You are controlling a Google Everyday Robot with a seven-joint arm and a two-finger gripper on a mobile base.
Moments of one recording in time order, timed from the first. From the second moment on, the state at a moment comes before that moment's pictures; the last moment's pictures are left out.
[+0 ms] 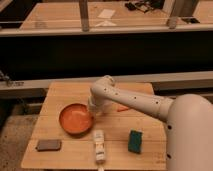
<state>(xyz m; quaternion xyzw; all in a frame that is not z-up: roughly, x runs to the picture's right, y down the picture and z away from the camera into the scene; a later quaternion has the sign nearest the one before) -0.069 0.141 0.862 -0.11 -0.35 -0.67 0.65</state>
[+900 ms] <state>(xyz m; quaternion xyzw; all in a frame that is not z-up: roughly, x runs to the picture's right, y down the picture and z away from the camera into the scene) -0.059 0.136 0.865 -0.10 -0.35 -0.67 0.64</state>
